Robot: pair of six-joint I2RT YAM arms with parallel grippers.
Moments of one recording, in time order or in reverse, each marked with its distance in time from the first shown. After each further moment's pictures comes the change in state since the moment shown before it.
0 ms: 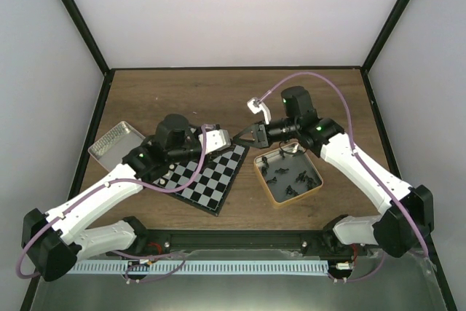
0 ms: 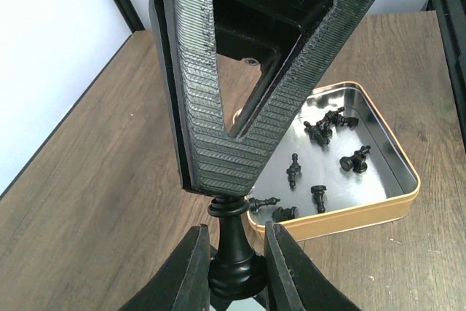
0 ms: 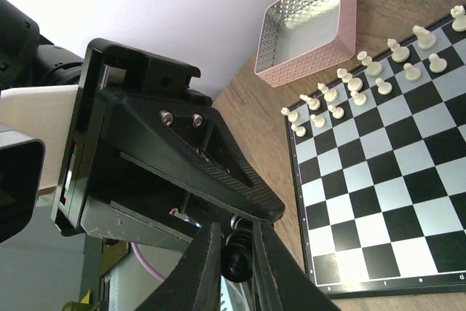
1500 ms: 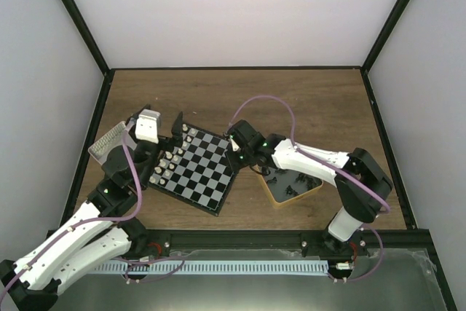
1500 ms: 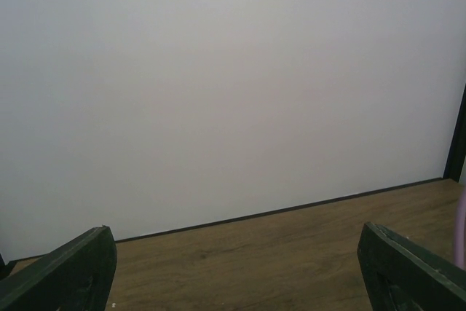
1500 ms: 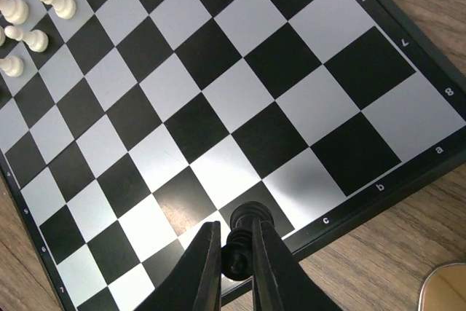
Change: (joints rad) left arm 0.000 -0.446 -0.229 0.335 -0.885 -0.364; right arm 0.315 0.338 -0.035 0.000 0.837 0.048
